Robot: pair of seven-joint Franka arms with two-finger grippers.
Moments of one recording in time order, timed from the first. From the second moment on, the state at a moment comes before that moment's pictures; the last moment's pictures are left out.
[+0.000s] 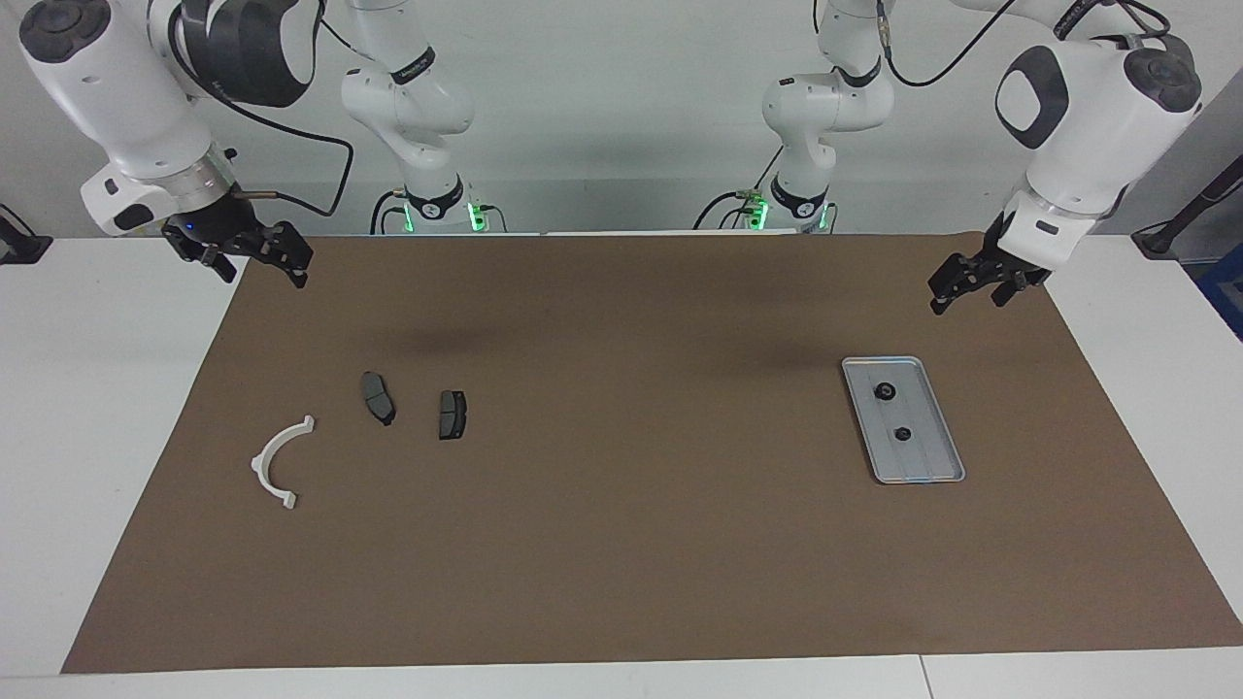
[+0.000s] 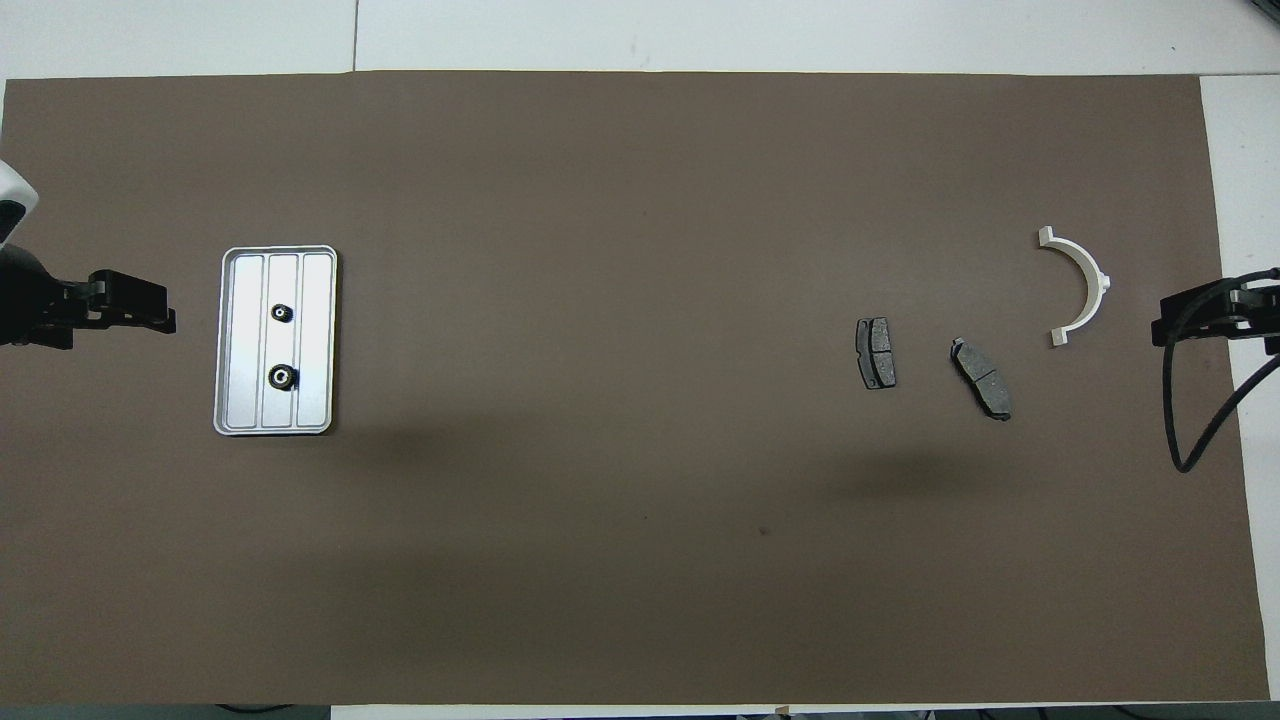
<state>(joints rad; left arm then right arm) -0.02 -0.02 0.03 -1.75 -0.01 1.70 -0.06 -0.22 -0.03 0.09 -1.70 -0.02 1.59 -0.01</state>
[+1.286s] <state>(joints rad) -0.01 -0.01 0.01 -1.65 -0.01 1.66 0.02 -0.24 -0.03 0.09 -1.70 -0.02 1.59 -0.03</state>
